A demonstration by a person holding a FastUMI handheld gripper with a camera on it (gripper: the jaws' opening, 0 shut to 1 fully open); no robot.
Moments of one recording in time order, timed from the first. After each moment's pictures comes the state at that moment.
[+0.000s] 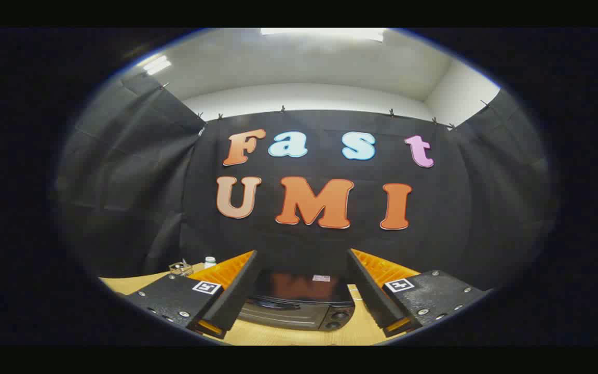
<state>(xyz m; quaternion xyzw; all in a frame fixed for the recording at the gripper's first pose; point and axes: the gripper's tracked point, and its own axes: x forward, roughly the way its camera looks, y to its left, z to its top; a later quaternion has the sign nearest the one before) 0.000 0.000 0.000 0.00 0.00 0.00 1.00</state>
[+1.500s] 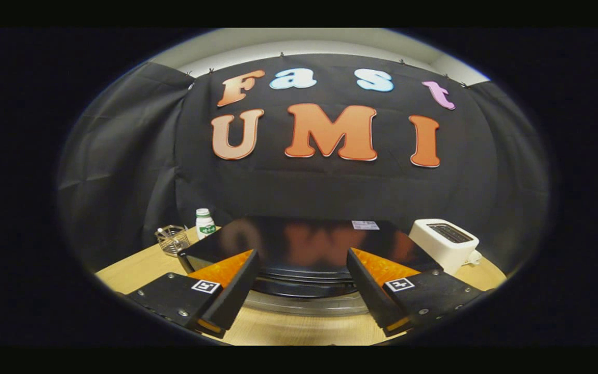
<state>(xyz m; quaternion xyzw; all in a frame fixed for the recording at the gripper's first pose) 0.092 0.066 -0.193 0.02 0.19 0.01 0.98</state>
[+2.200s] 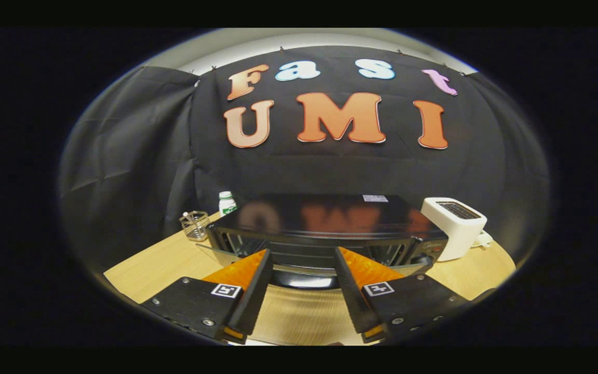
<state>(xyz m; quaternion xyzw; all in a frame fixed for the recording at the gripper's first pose) 0.007 0.083 -0.205 0.03 0.23 0.07 0.97</state>
